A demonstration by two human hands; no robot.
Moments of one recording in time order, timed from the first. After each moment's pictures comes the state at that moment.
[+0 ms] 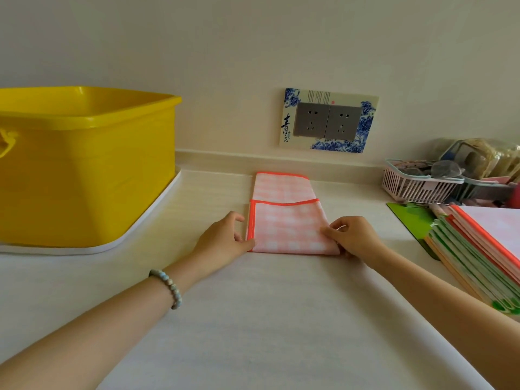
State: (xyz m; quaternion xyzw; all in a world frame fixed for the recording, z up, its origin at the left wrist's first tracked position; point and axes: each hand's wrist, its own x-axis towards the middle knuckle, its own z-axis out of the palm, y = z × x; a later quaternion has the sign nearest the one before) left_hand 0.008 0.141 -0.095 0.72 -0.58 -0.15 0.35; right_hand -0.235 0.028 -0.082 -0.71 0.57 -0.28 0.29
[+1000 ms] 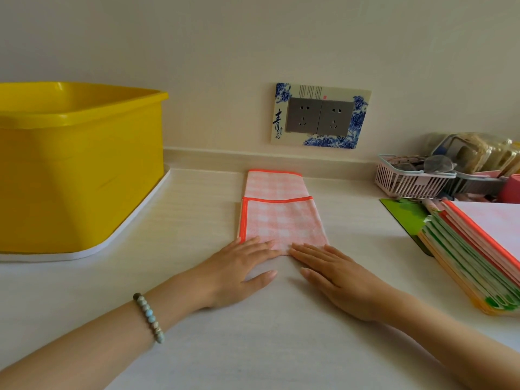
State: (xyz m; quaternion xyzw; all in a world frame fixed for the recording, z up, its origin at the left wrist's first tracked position) left_hand -0.018 0.170 -0.097 0.57 -0.81 -0.11 0.10; right_hand -0.253 0.099 -0.095 -0.94 0.32 -0.04 0.11
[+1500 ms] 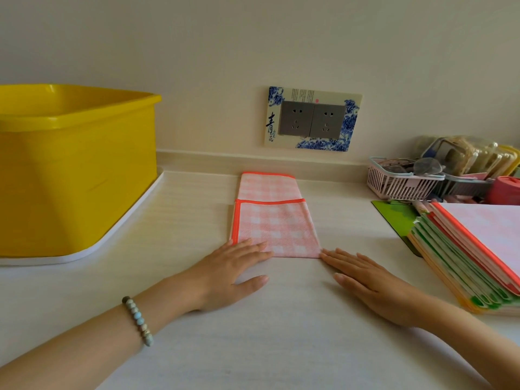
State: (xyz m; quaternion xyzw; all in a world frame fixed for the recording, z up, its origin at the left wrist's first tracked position) left_hand -0.016 0.169 -0.099 0.57 -0.81 -0.11 0.08; right_hand -0.314 0.086 -0.092 -0.92 0.36 -0.01 0.15
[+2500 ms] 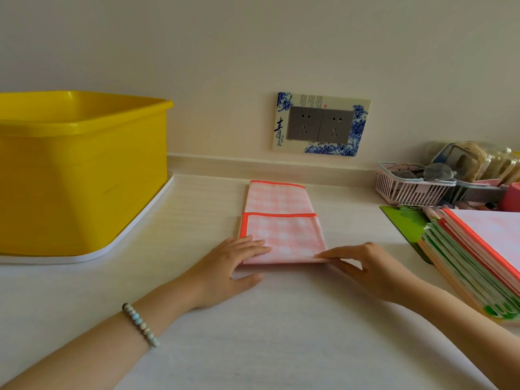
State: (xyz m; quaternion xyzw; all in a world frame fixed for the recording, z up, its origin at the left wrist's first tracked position) left_hand -0.006 0.173 -0.097 0.56 -0.79 -0.10 0.23; right_hand -0.284 0.078 -0.072 -0.92 0.33 -0.17 0.11
